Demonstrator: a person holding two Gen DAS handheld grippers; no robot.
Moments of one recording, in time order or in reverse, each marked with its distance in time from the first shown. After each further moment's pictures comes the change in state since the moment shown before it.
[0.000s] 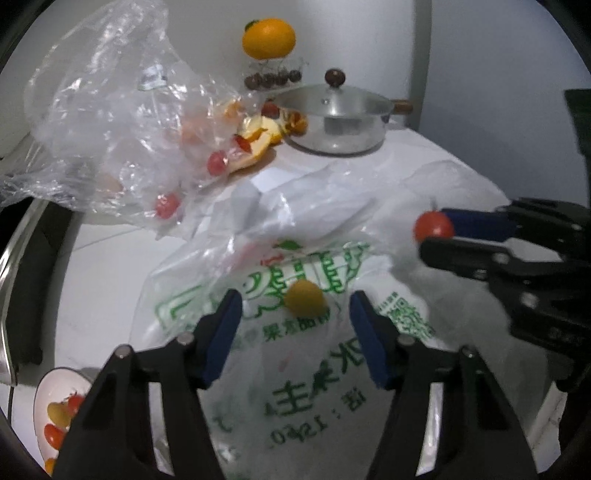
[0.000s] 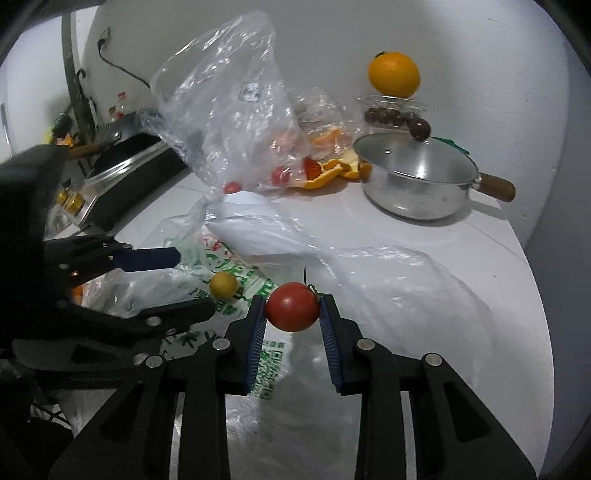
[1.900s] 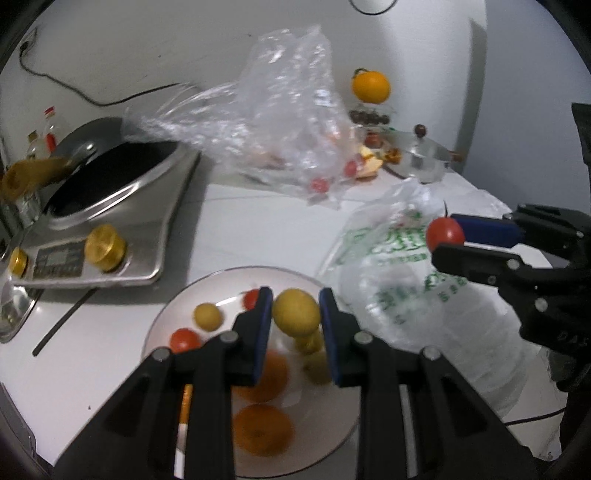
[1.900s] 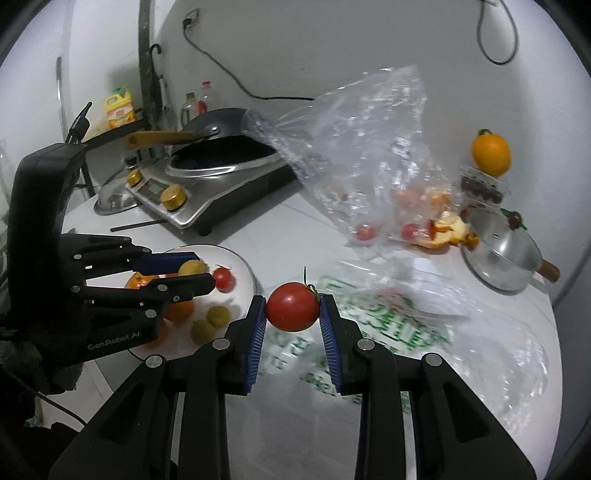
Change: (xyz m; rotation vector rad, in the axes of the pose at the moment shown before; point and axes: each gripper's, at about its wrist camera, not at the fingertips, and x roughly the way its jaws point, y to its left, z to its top) left arm -0.126 0.126 -0.099 -0.189 -0.132 0.104; right arm -0.020 0.172 0.025 -0.219 -0.047 0.096
